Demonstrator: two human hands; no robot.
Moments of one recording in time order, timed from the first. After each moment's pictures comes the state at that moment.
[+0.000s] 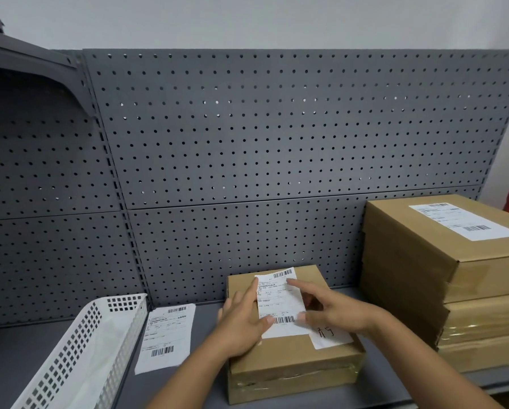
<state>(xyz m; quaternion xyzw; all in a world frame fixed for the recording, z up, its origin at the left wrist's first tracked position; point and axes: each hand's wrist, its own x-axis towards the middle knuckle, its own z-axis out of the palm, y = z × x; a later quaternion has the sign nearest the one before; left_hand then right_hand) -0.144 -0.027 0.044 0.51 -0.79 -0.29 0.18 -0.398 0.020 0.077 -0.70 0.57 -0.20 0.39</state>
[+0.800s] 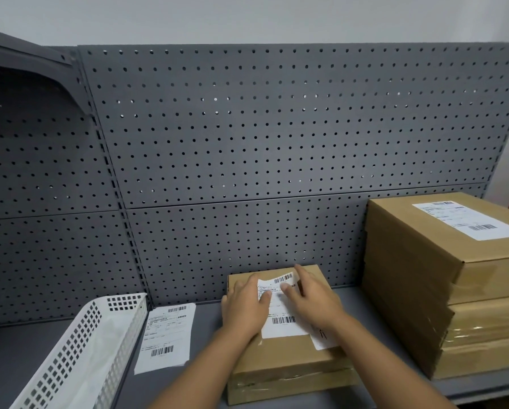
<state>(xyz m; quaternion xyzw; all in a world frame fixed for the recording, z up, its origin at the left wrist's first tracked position) -0.181 -0.051 0.047 0.60 -0.75 -0.18 0.21 -0.354 -0.011 0.054 -0.62 0.73 -0.25 0.14</state>
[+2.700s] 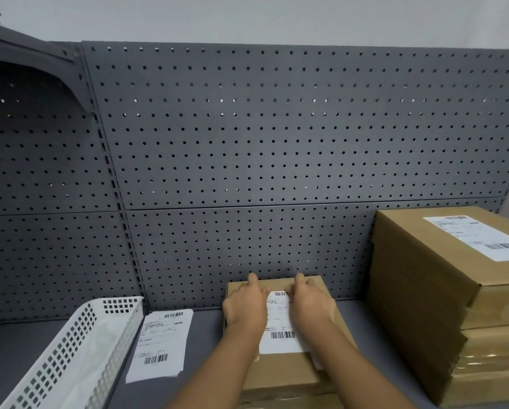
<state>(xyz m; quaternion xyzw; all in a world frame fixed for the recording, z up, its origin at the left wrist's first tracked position) -0.207 -0.079 0.046 0.66 -0.74 -0.06 0.15 -0.334 -0.042 0.057 -0.56 0.82 -0.13 0.04</state>
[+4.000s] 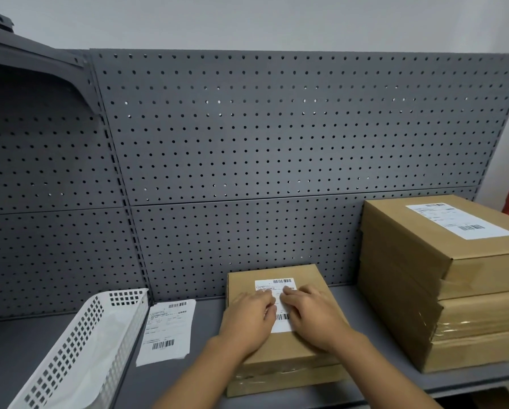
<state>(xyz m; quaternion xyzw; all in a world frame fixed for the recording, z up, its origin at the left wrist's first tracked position) -0.164 -0.011 0.050 0.50 -0.85 -0.12 0.15 -0.349 0.021 0.041 -0.75 0.65 -0.15 0.01</state>
